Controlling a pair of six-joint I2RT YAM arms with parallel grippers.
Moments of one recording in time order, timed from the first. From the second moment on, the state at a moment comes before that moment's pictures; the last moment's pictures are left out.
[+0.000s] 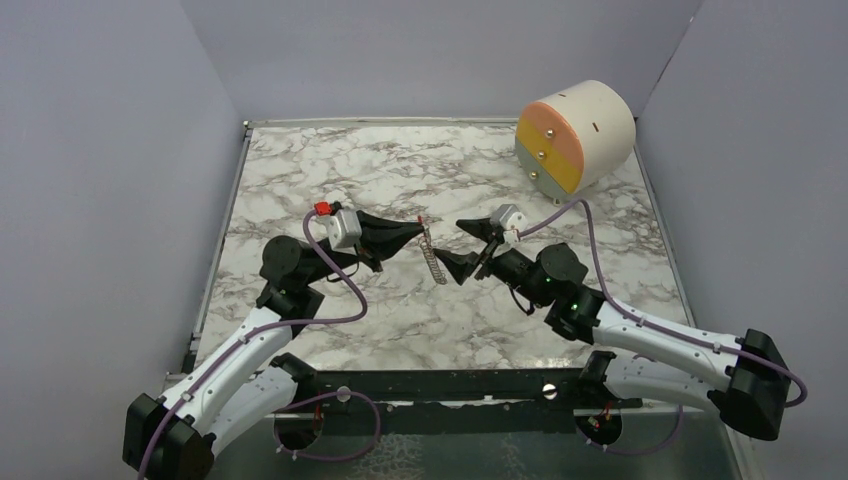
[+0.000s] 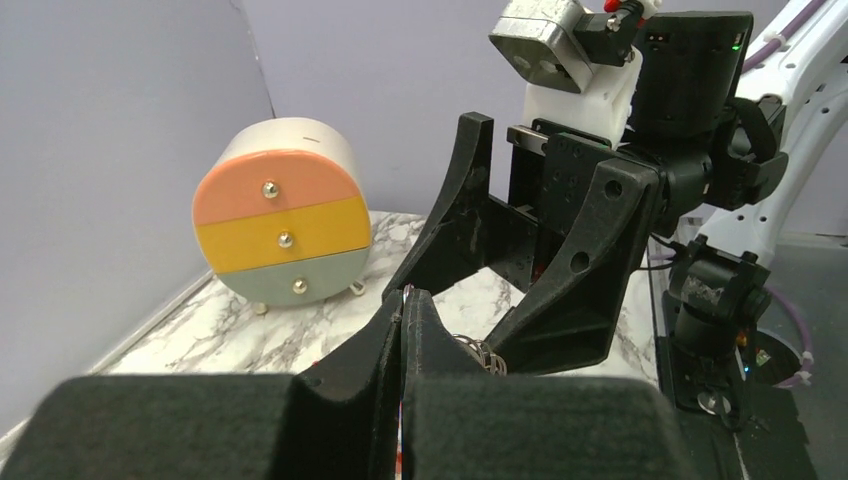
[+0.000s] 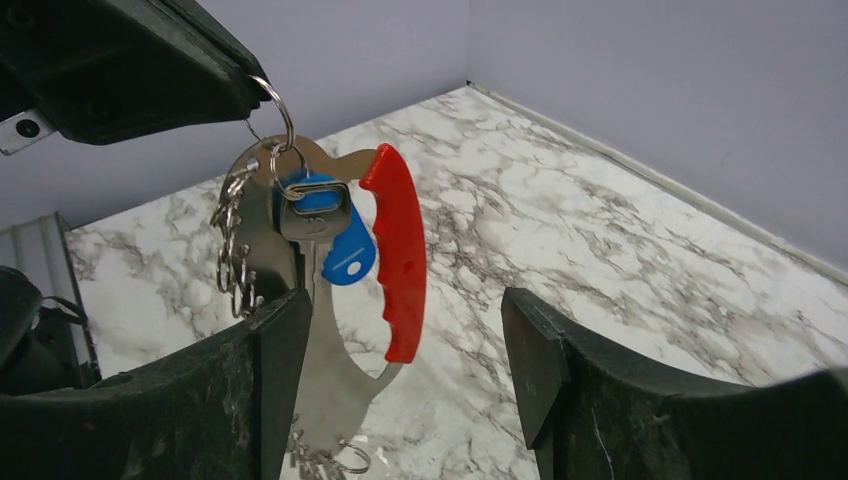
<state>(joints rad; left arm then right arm) -0.53 0.83 0.58 0.65 0.69 -0.16 0.97 0.98 0.59 0.50 0.06 -0.04</state>
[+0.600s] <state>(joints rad) -0.53 0.88 0.56 0.78 0.72 -0.27 0.97 1.08 0.59 0.63 -0.05 0.00</state>
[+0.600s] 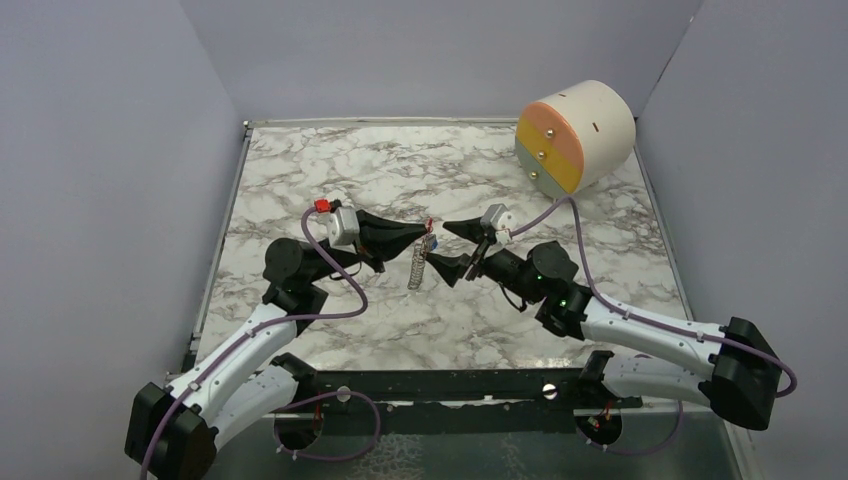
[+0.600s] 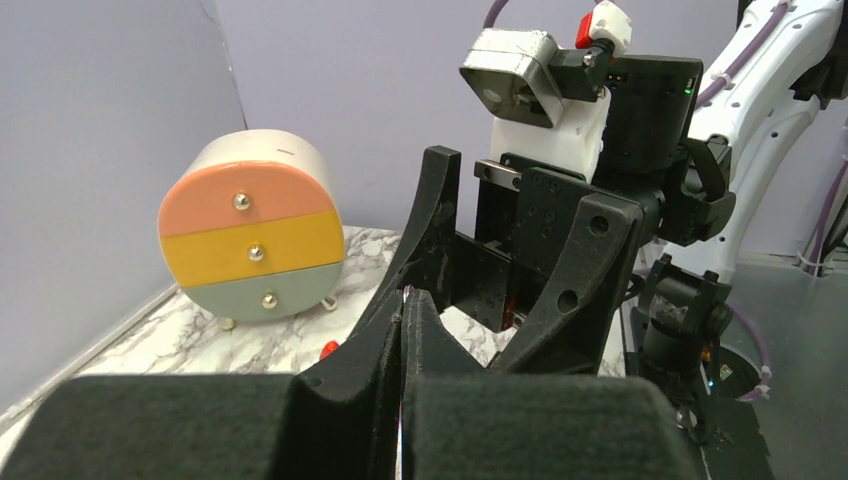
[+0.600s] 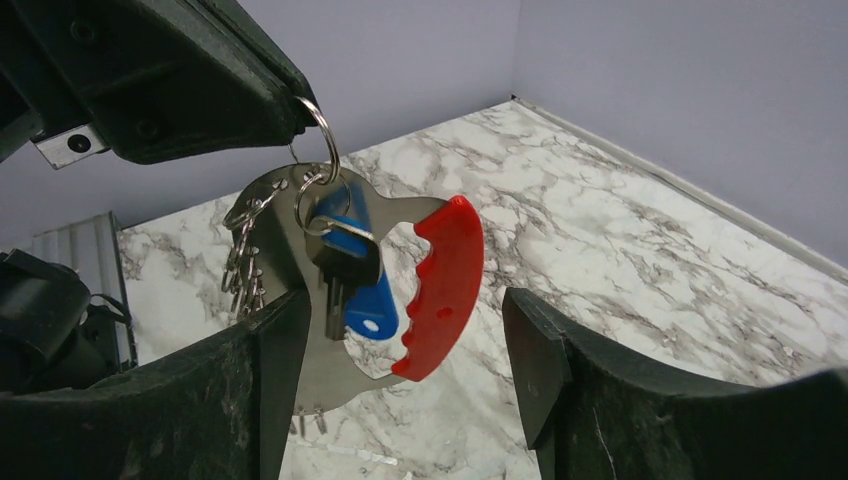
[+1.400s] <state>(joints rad) -0.54 0.87 0.53 0.82 0.72 -0.30 0.97 1.13 0.65 0.65 -0.10 0.00</state>
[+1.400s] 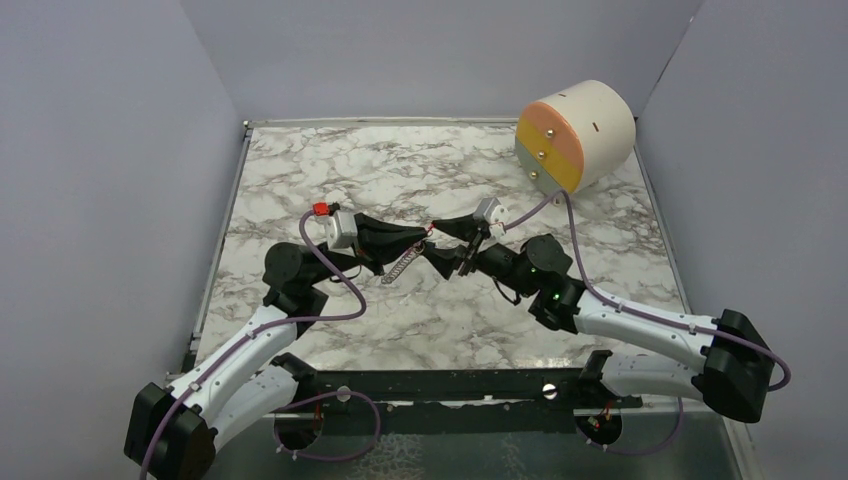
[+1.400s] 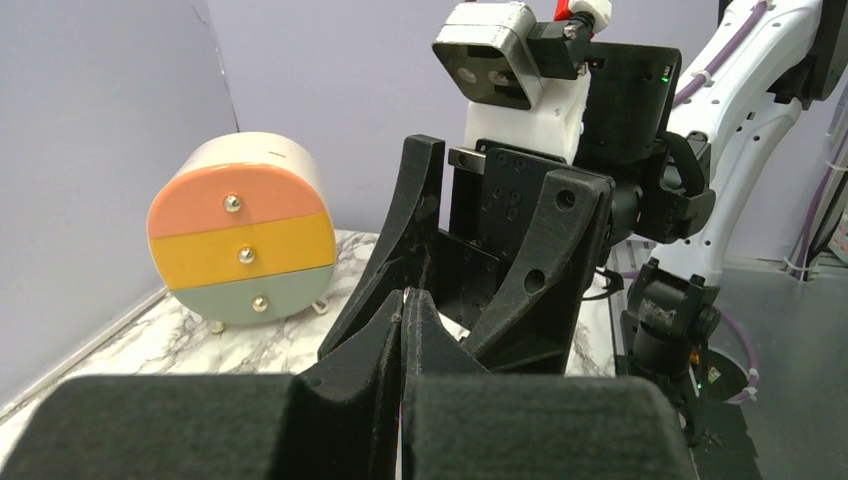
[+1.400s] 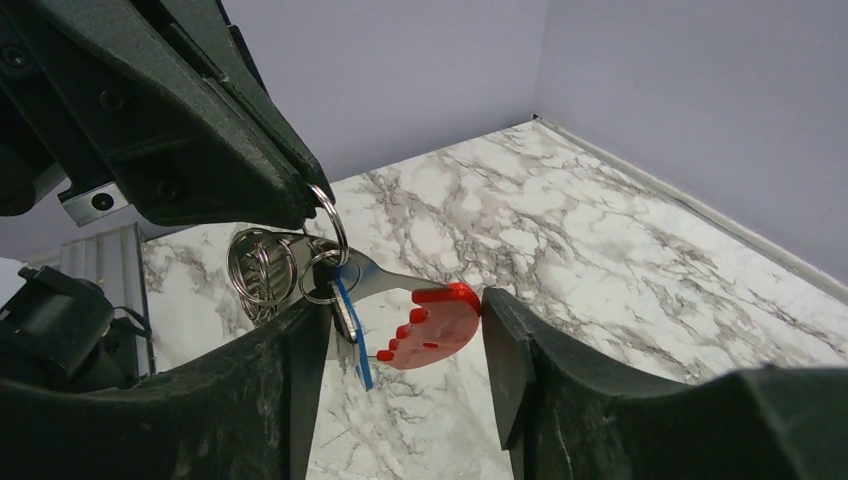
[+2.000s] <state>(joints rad) -0.54 0.85 0.49 0.84 0.67 -0.29 0.97 1.11 0.70 0.51 -0.04 -0.04</state>
